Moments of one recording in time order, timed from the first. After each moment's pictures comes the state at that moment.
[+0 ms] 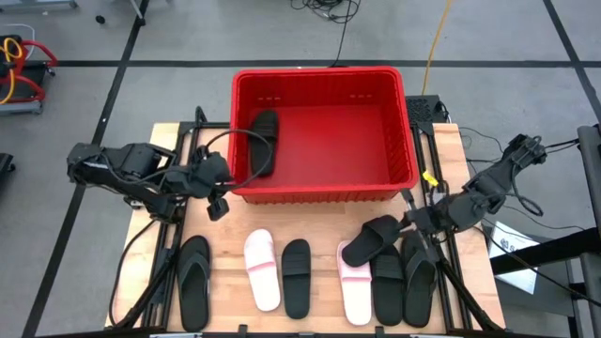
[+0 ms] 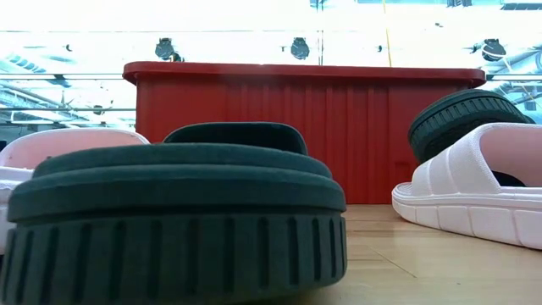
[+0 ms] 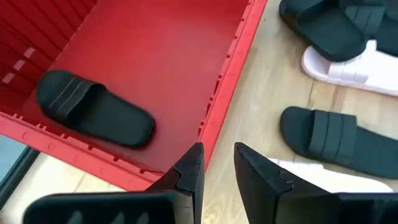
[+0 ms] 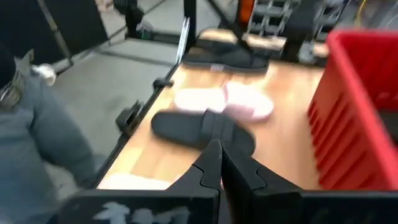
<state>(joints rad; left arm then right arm) -0.26 1.19 1.52 -1.29 -0.40 -0.54 0.66 0.80 0.90 -0.55 0.32 0.19</state>
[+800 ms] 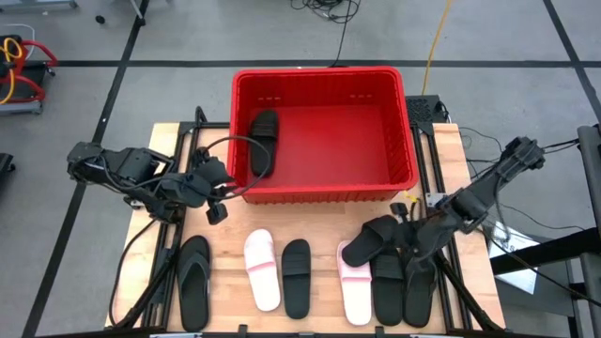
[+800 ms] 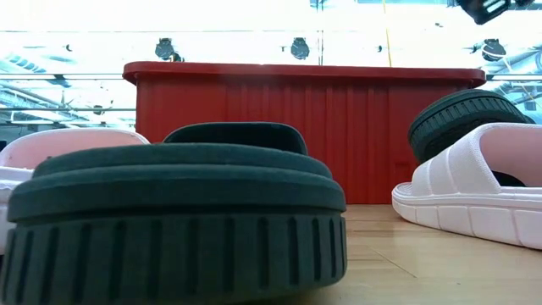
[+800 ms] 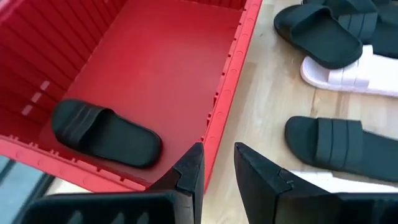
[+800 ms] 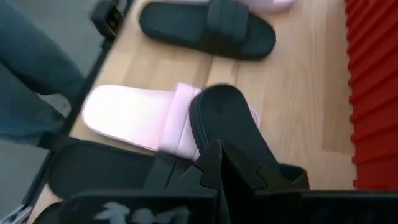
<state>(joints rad) -0.33 1.19 1.52 -1.26 -0.50 -0.48 0.65 1.00 0.89 -0.77 0.23 0.36</state>
